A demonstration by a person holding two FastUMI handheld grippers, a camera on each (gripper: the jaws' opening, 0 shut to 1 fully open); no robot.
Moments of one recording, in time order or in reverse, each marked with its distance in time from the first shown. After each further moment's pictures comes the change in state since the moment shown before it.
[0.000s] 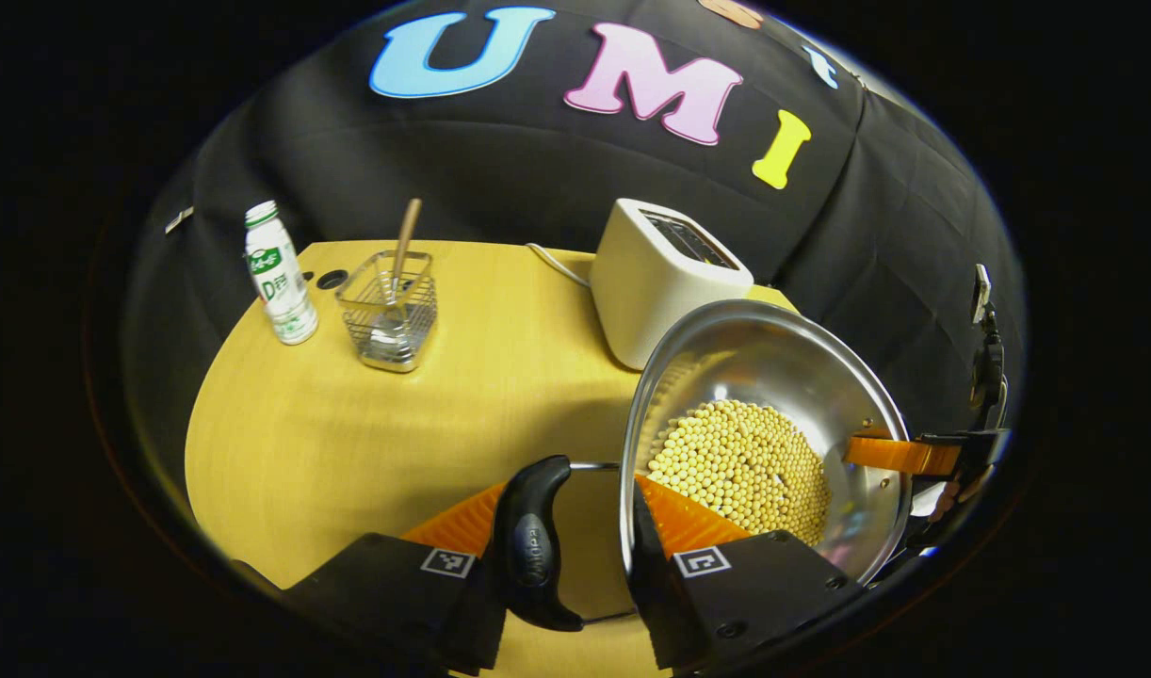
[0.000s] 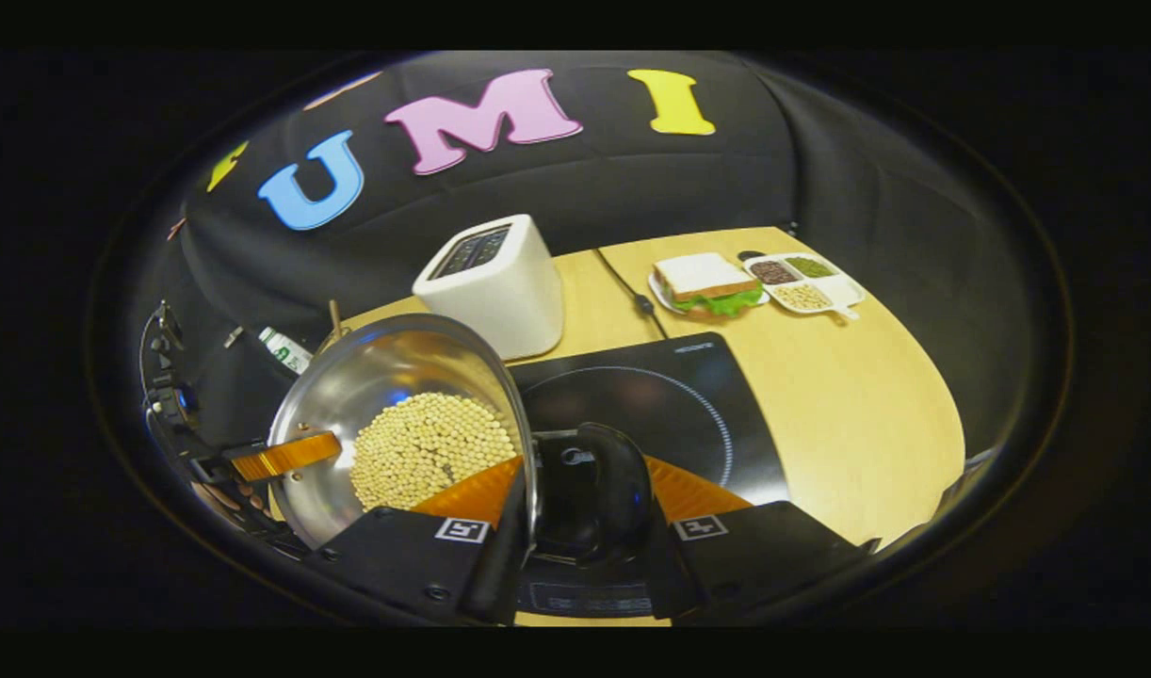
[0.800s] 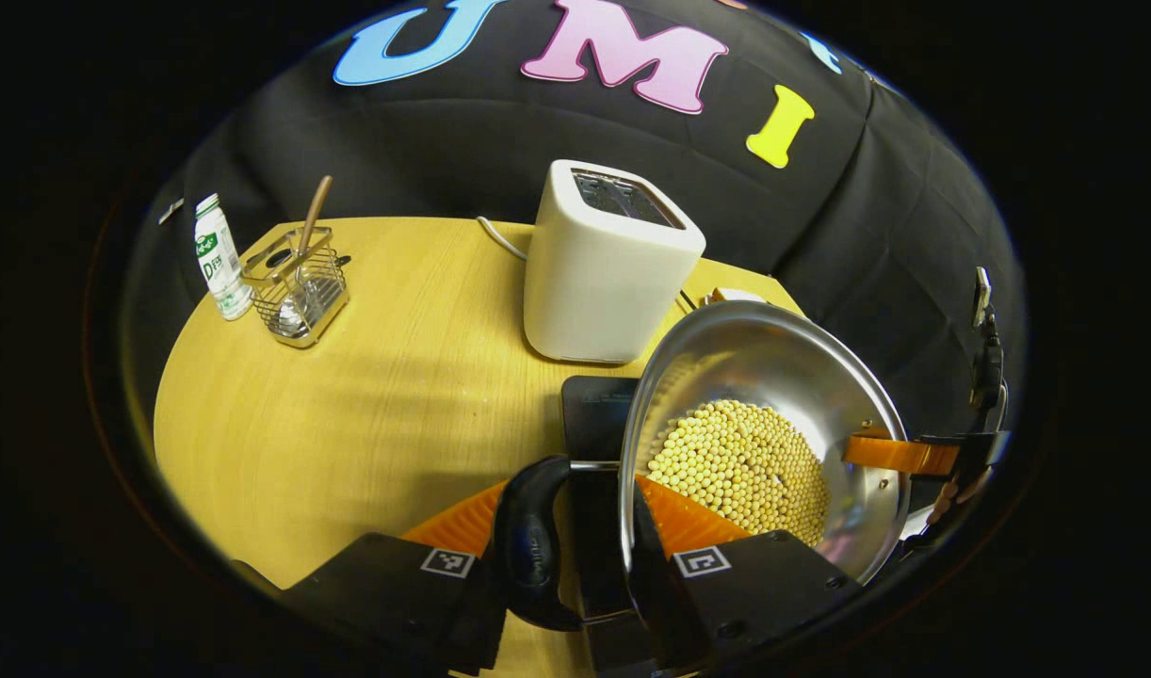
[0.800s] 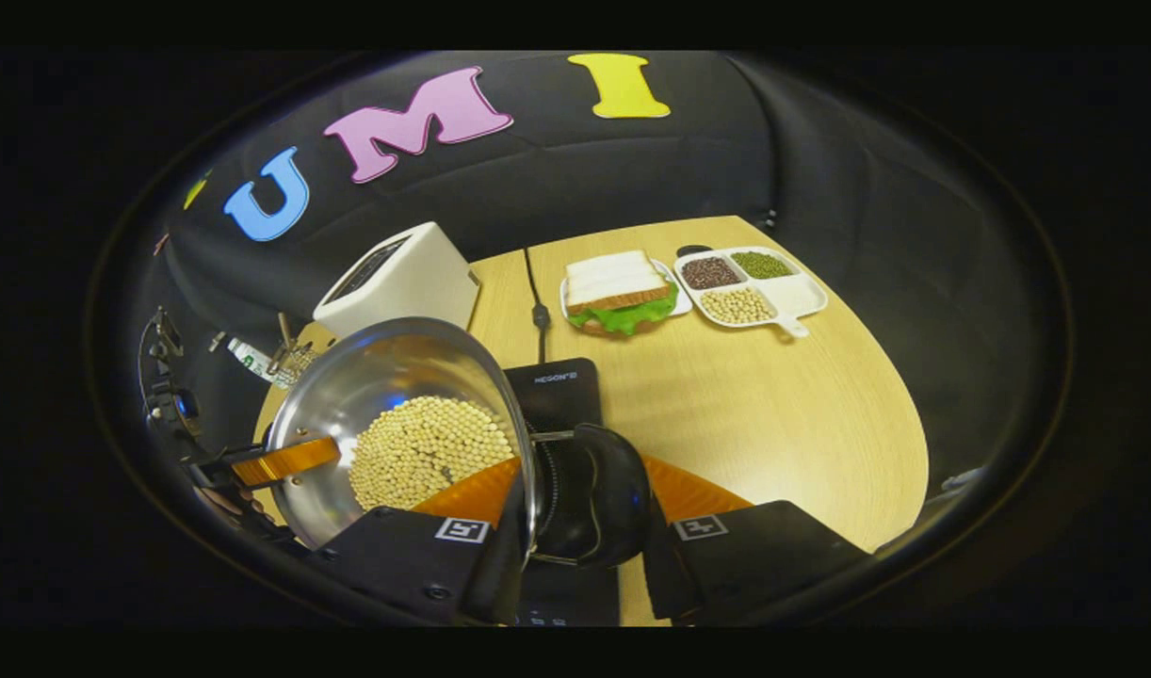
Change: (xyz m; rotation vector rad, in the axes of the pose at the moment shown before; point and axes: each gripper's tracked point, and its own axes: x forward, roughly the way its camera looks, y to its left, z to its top) left arm 0.065 -0.095 -0.017 -0.054 0.041 0.030; right arm 0.031 -0.102 0.022 -0.009 0.059 0.003
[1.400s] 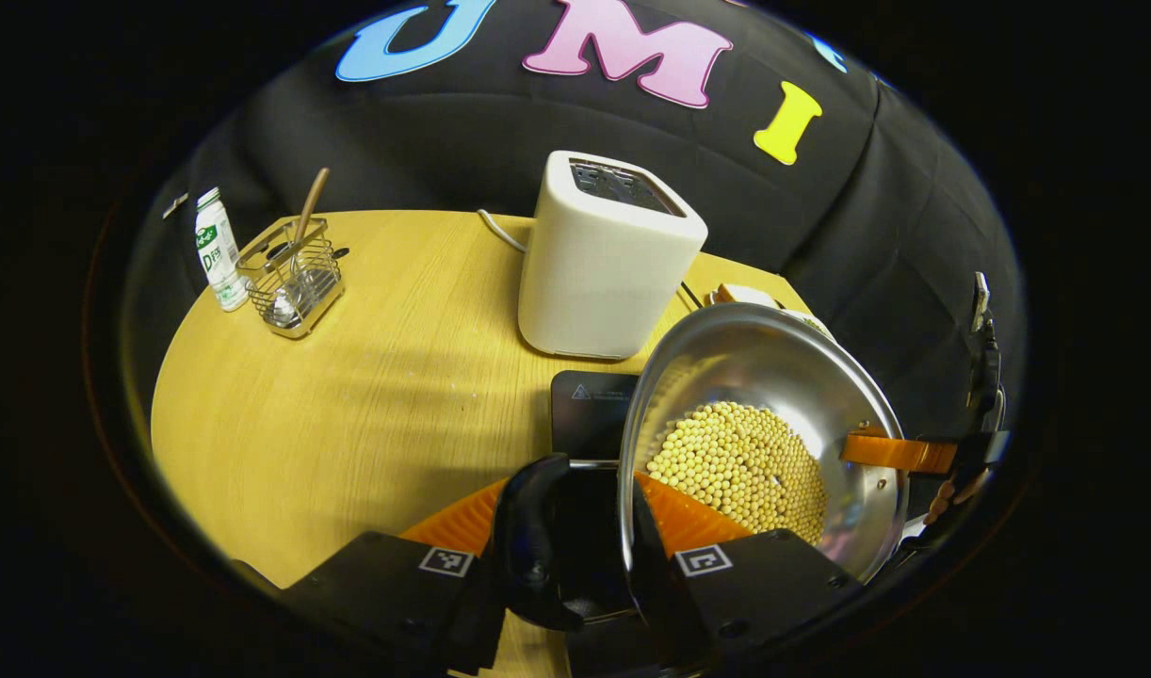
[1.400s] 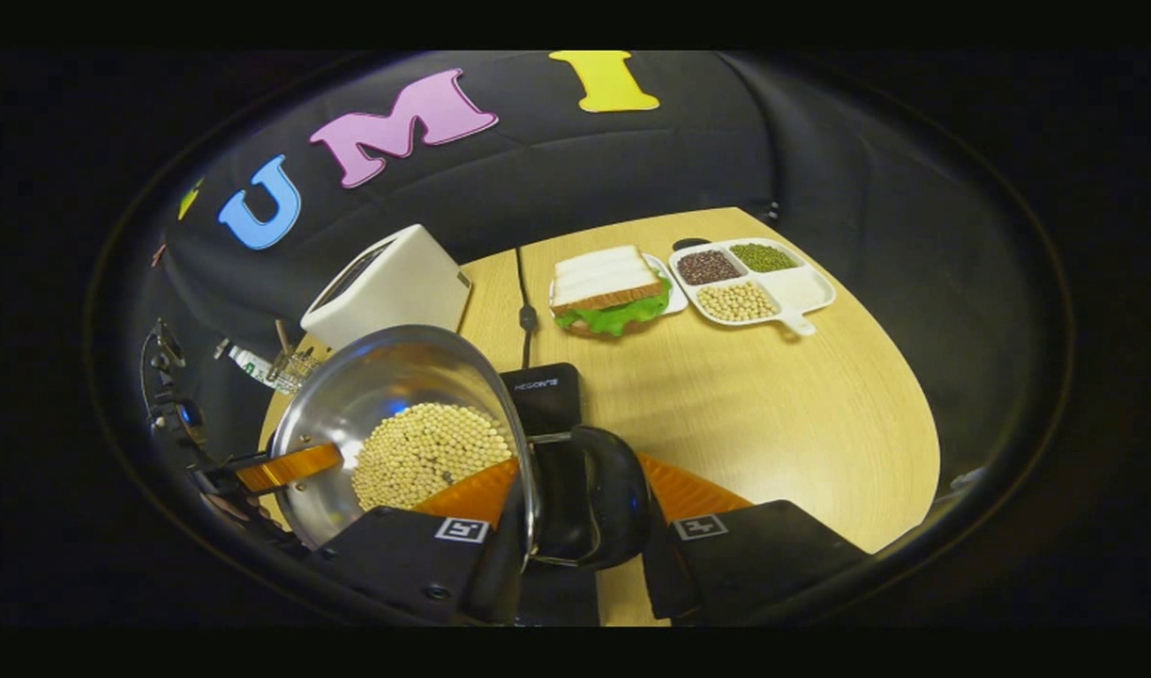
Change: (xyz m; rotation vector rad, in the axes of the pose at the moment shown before) left arm 0.010 -0.005 -0.003 -0.016 0.001 0.023; right arm 0.013 -0.014 0.004 0.026 0.004 0.033
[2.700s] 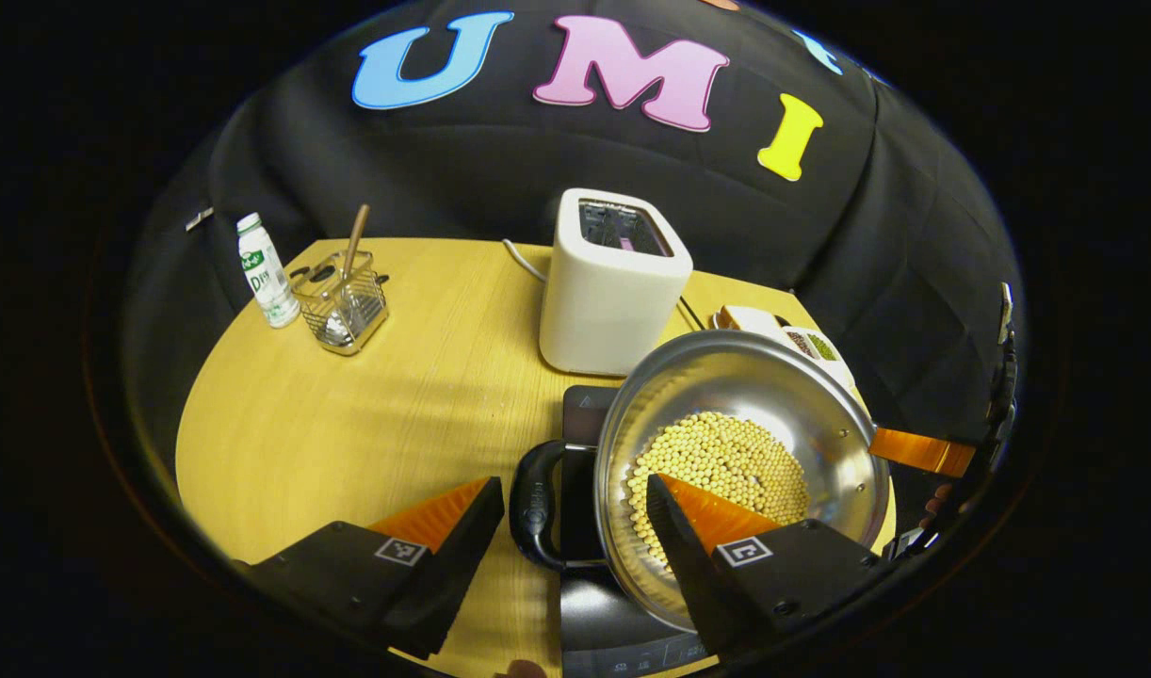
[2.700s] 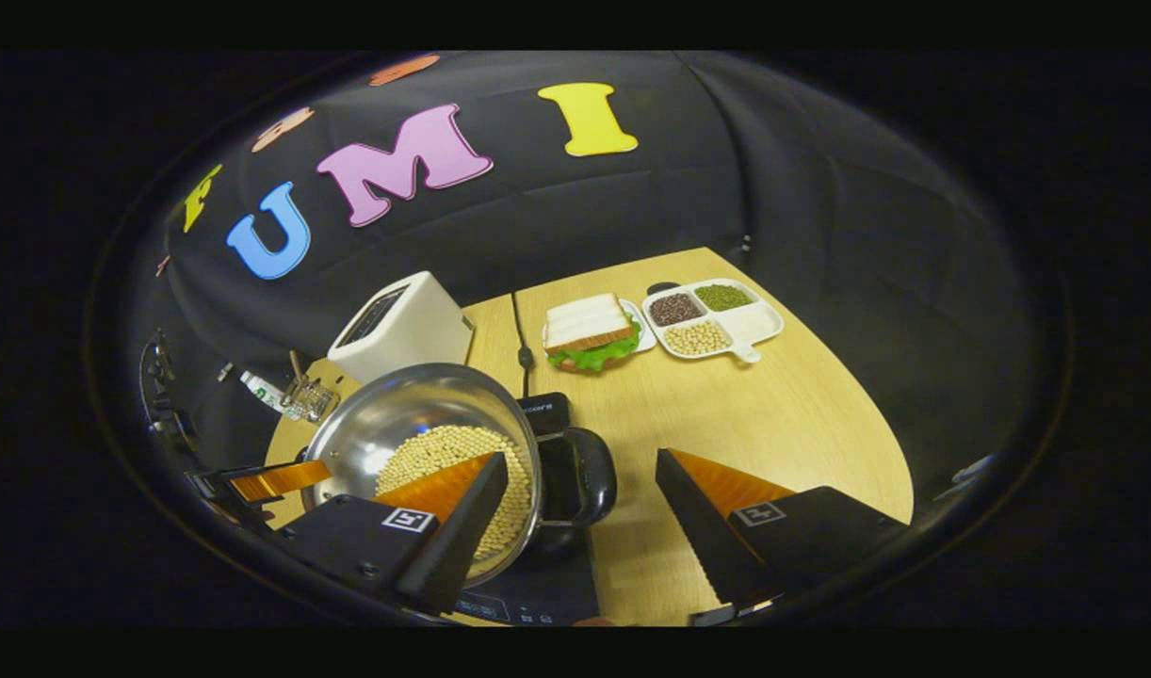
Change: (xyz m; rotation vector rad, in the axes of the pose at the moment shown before) left arm -0.066 -0.012 0.018 0.014 -0.075 0.086; right arm -0.068 -0.007 0.023 0.028 -0.183 -0.038
